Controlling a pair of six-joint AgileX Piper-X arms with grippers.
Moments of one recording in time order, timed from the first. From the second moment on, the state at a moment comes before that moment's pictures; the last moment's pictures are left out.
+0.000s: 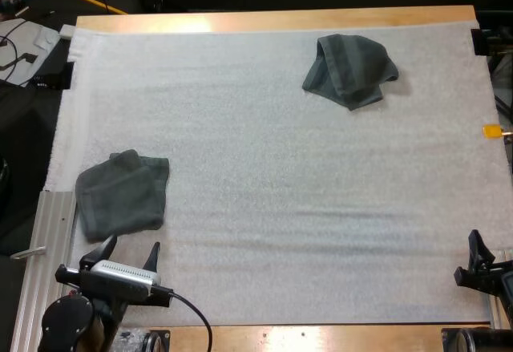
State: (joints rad) left arm -0.05 -0.01 -0.51 1.02 0.11 -1.62; right arm -0.03 -0.01 -0.49 1.02 -0.02 -1.77
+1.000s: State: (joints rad) left arm -0.16 0.04 -0.64 1.01 0.19 -1.62; right arm -0.03 0.05 -0.63 1.06 -0.07 -1.77
